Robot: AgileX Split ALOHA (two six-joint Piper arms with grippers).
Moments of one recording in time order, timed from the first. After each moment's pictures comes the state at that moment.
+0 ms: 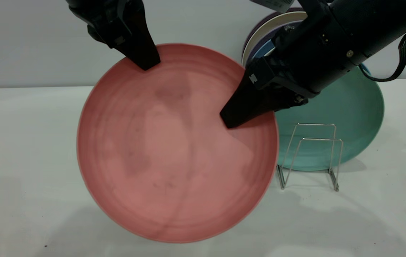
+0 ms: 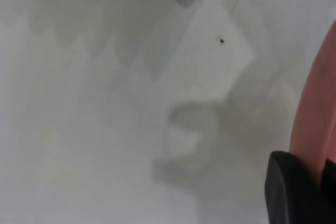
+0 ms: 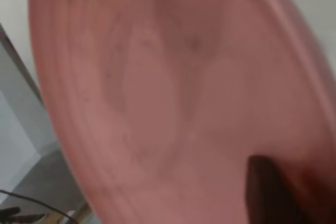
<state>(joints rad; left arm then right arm) -0.50 1.69 -1.27 -0.27 0.70 0.86 0.41 1.79 -0.99 1.17 0.63 -1.23</state>
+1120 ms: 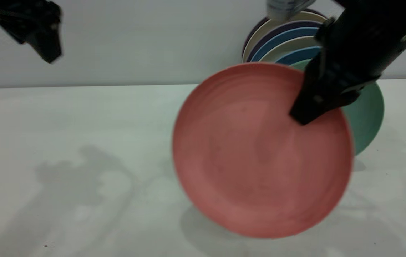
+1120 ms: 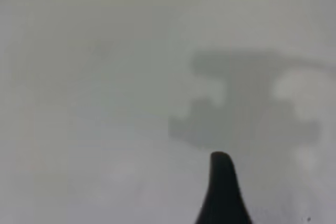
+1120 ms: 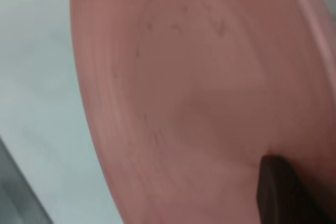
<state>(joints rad) -0.26 1.70 -1.27 0.18 0.69 0.17 0.41 1.66 -1.00 0.43 0.56 -0.85</state>
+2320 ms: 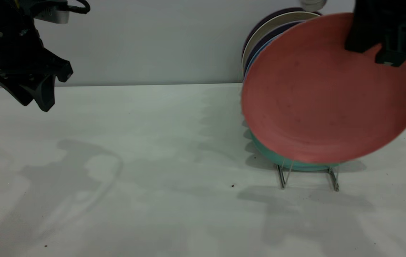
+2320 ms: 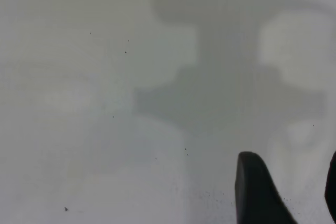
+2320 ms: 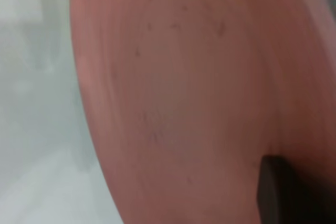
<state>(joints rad) -0.19 1.92 -1.27 0.18 0.65 -0.05 0.56 1.52 -1.04 -0.48 0.60 -0.48</state>
